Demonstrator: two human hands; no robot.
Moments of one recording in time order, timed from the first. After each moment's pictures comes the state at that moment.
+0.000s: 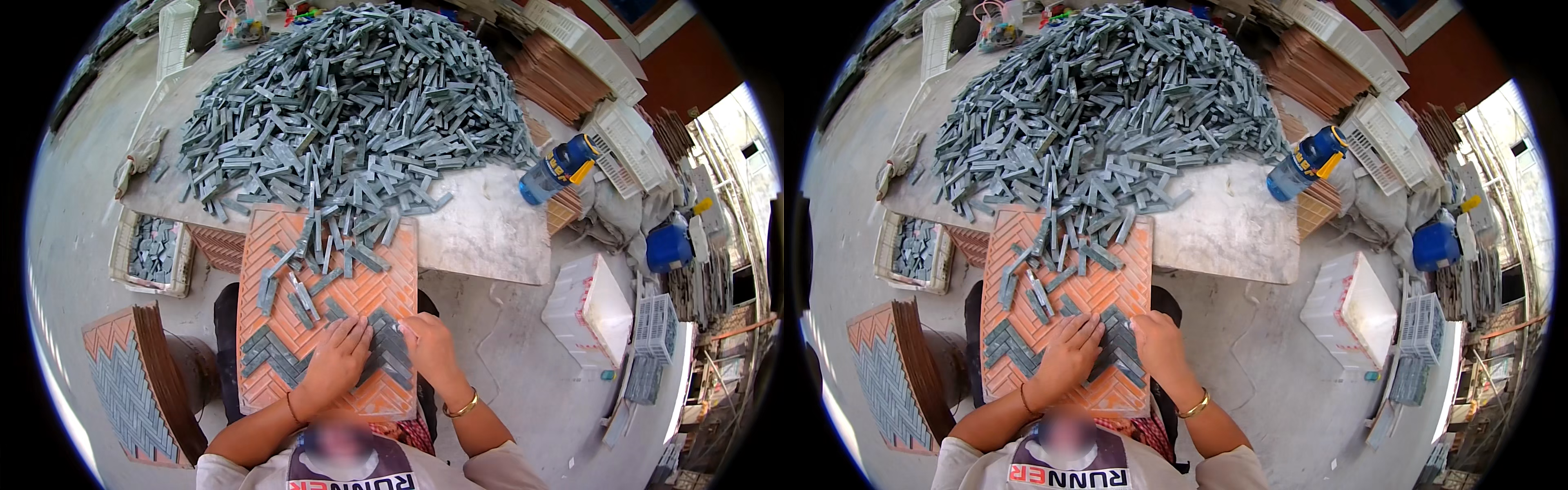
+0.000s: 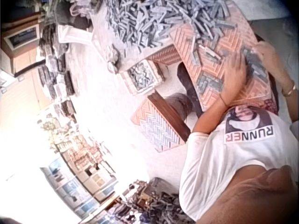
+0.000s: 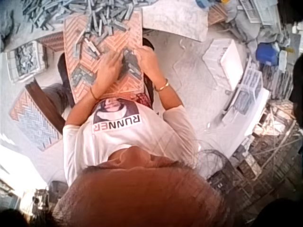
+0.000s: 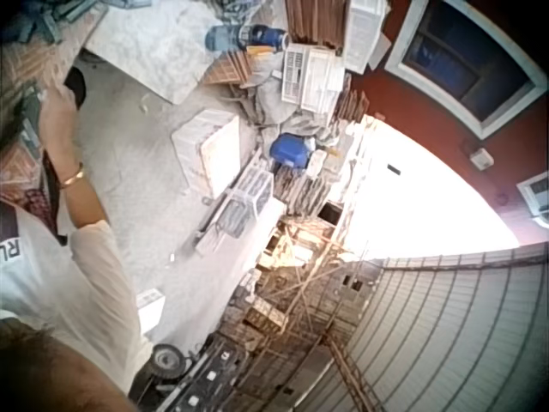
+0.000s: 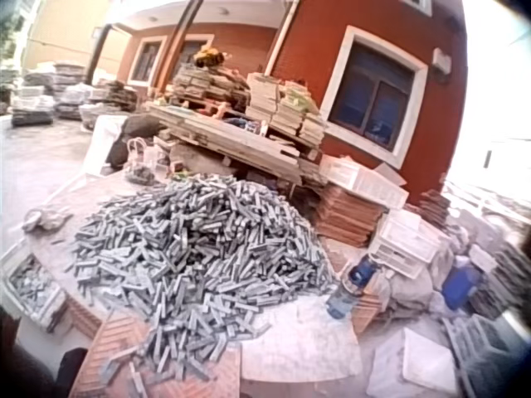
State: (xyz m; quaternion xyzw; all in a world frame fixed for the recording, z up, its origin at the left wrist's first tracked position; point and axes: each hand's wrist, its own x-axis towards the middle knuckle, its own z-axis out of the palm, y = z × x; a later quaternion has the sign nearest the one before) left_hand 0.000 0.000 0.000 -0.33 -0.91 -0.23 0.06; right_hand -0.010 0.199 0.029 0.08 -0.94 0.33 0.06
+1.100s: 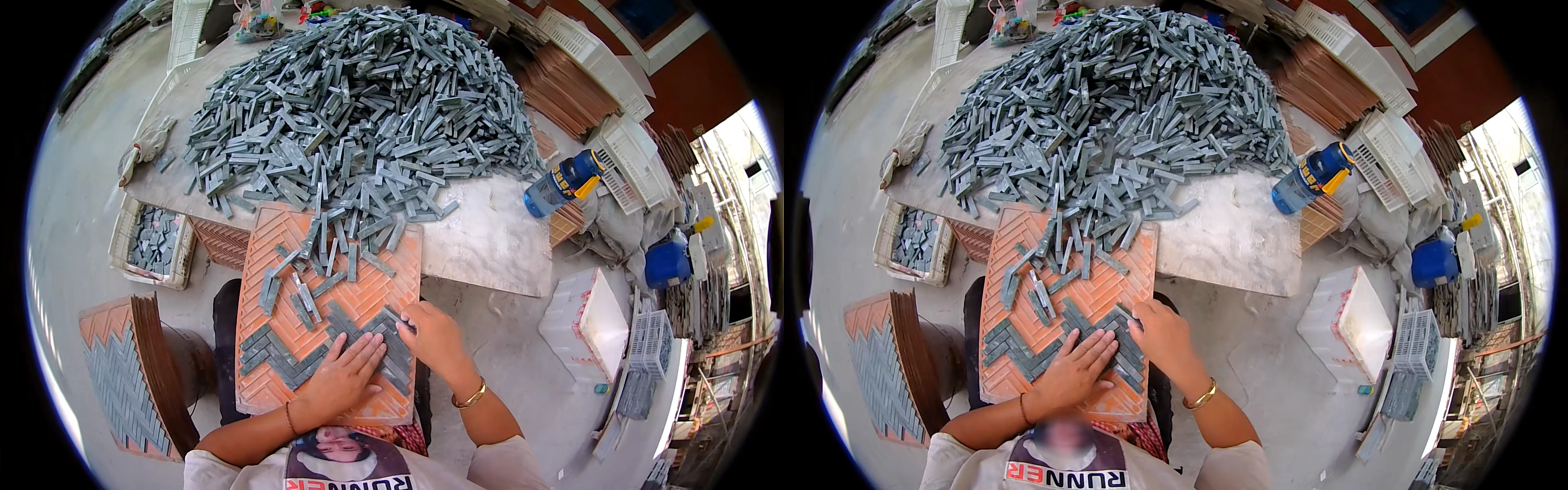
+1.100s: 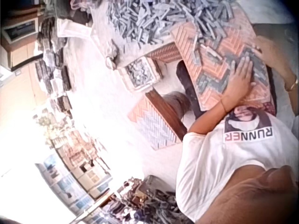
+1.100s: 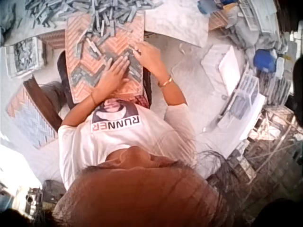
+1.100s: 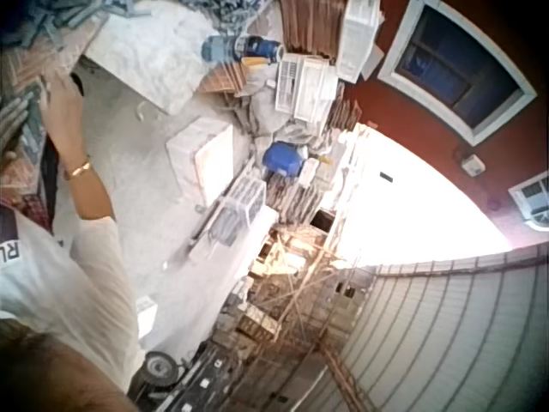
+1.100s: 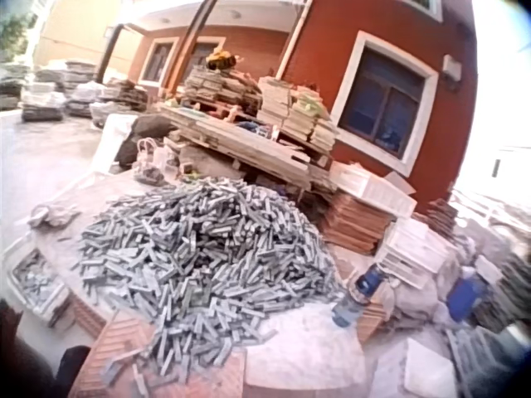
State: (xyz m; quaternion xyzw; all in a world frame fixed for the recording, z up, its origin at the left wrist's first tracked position) left_hand 0.017 0.000 0.016 -0.38 -0.91 -0.19 -0.03; right_hand -0.040 0.202 0.050 0.12 -0.96 0.27 0.01
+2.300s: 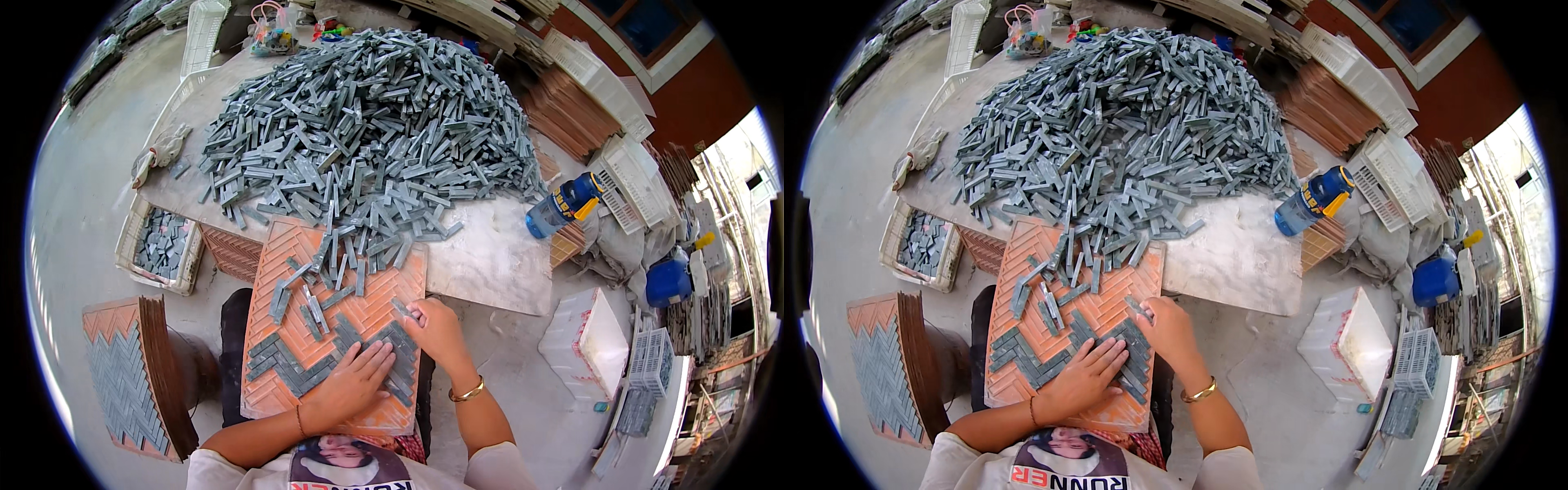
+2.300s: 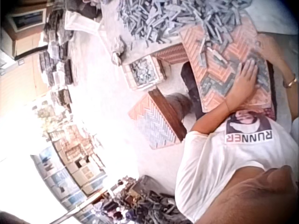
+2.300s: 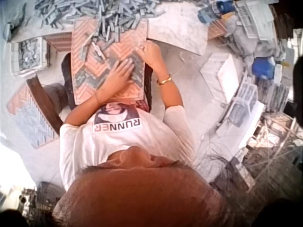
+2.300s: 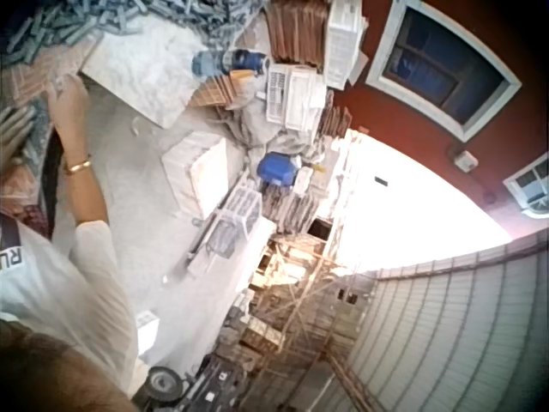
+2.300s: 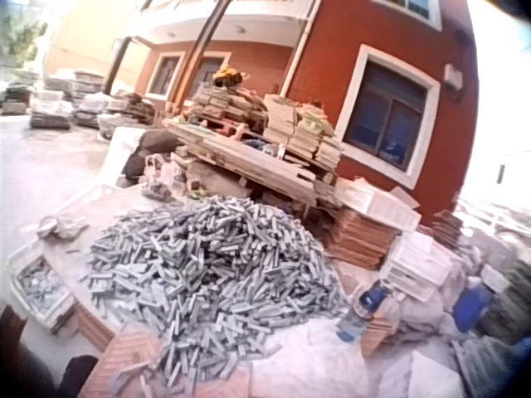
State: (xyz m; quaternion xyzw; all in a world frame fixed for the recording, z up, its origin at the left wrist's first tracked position) left_hand 0.010 0.008 0.023 -0.38 -0.90 -0.22 -0.03; right_hand -0.070 0.207 0.040 0.08 -0.93 0.35 -0.01
